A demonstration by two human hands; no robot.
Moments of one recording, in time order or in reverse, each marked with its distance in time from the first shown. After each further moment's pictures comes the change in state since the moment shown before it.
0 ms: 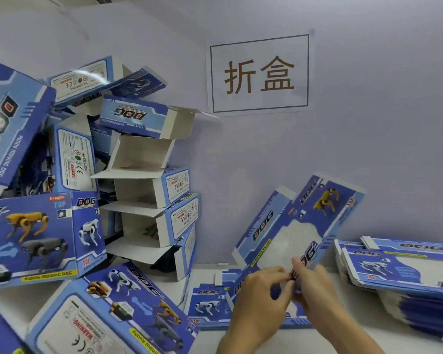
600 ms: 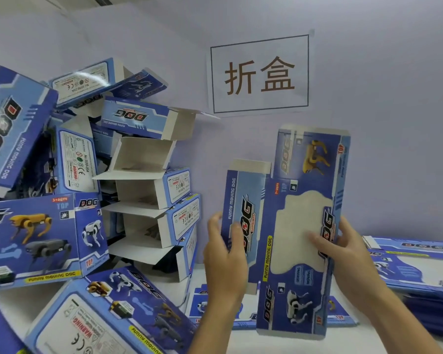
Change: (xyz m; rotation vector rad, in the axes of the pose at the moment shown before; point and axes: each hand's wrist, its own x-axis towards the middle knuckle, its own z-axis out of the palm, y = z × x) left_hand 0.016 0.026 -0.059 -0.493 0.555 -0.098; right_hand -0.005 -0.063 -0.033 -0.019 -0.266 -0.435
